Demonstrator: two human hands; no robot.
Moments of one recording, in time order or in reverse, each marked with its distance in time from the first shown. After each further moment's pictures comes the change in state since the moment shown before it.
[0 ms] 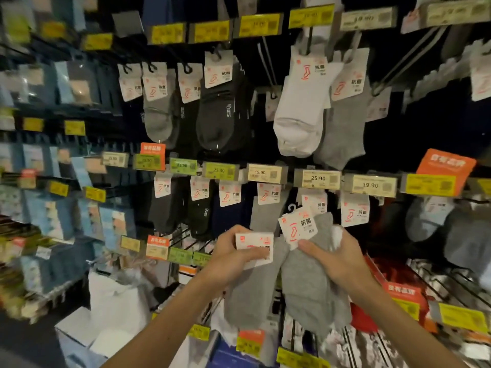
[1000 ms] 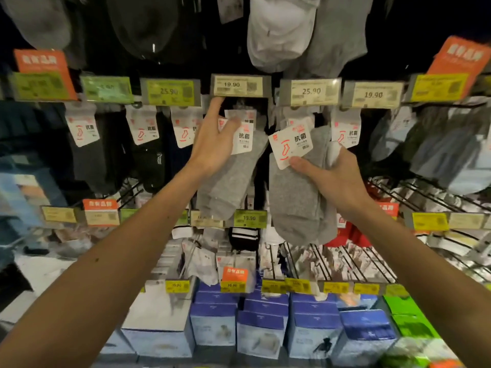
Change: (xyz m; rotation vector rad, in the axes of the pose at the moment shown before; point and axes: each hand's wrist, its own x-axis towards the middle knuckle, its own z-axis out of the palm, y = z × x) left_hand 0.133 0.010 0.003 0.220 -0.042 0.504; right_hand 0.036 0.020 0.017 -0.064 0.167 -0.044
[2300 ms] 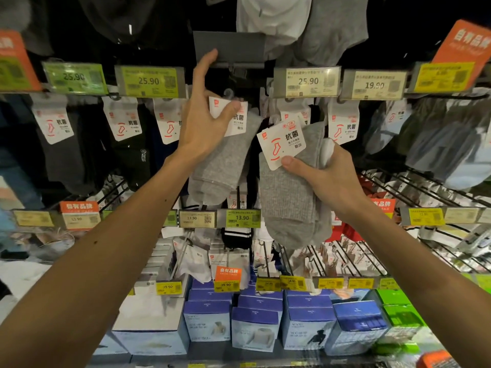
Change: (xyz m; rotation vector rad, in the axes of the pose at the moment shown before) left_hand 0.035 -0.021 0.007 0.030 0.098 0.294; right_hand 0.004 0.005 0.003 -0.001 -0.032 -0.011
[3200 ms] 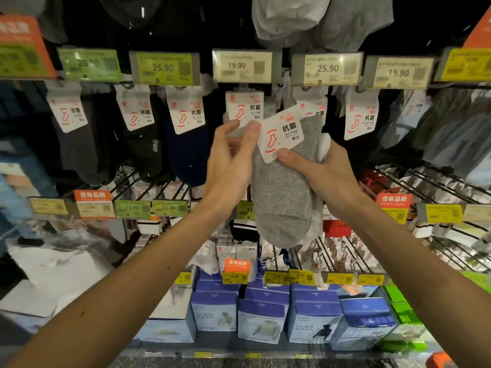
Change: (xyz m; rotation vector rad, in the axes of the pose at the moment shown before) left_hand -0.085 0.050 0.011 -0.251 0.053 -0.603; right_hand -0.008 -0.006 0.033 0.172 -0.050 0.024
